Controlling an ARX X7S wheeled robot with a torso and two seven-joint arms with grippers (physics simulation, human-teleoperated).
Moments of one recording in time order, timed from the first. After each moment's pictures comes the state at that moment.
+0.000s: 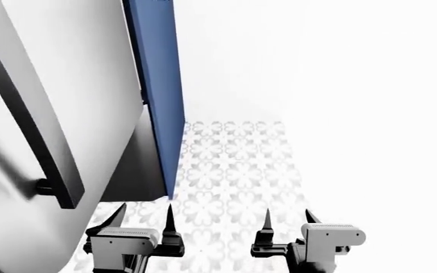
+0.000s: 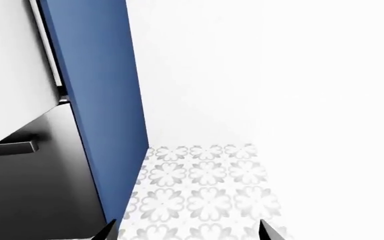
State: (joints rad) left arm 0.01 -0.21 0.24 0.06 -0.26 0.03 -0.17; right arm 0.03 0.19 -0.24 -0.02 0.27 0.09 0.21
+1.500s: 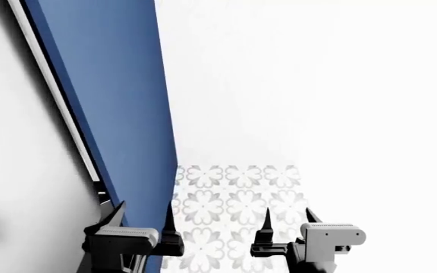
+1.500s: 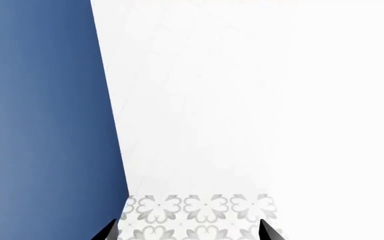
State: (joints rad) left arm 0.01 -0.24 0.27 0.08 -0.28 0.04 -0.20; right arm 0.04 0.22 -0.28 -0.03 0.28 0.08 0.25
